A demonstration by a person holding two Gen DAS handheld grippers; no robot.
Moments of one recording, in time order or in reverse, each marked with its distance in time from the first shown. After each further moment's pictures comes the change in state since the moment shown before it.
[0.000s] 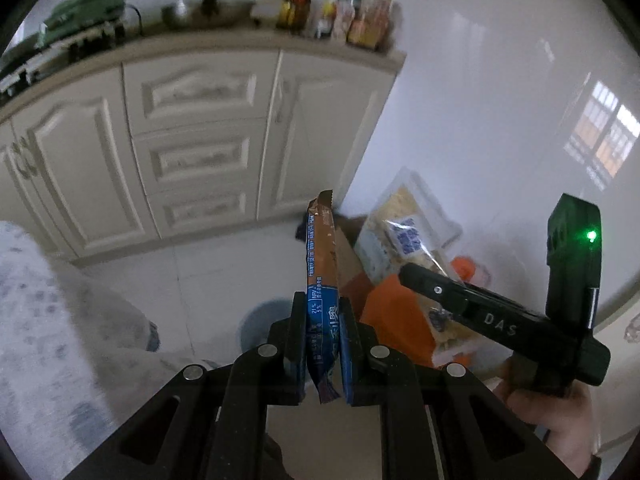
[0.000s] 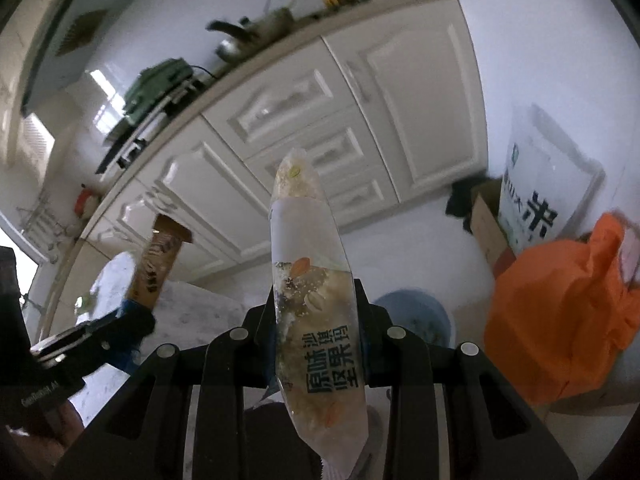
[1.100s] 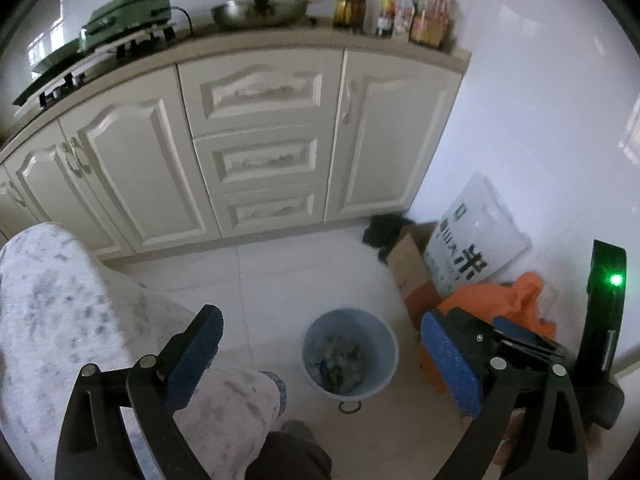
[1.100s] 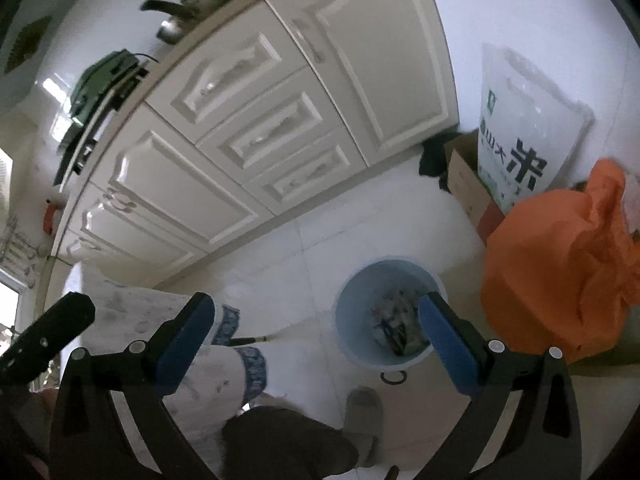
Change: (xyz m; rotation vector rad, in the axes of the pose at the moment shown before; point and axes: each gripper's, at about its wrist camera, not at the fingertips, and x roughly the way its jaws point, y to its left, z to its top) left arm 0.034 -0.008 0.021 -0.016 -0.054 0.208; right arm 0.027 -0.004 -0.008 0.096 0.047 -0.086
